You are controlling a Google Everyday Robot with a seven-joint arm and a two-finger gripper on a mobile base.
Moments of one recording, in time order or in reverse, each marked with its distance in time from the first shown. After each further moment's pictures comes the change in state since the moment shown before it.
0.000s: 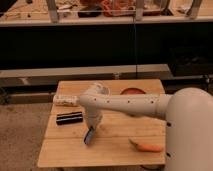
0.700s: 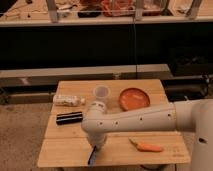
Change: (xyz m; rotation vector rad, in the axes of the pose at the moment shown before) arm -0.089 0.062 0.002 -0.021 0.039 -0.059
